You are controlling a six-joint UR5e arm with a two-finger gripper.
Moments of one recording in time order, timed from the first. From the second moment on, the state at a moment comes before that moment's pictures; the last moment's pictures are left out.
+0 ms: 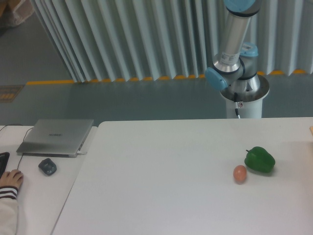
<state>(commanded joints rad) 3.01 -1.90 -1.49 -1.23 1.58 2.25</state>
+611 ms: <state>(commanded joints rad) 2.99 -1.91 -1.50 -1.19 1.57 2.21</state>
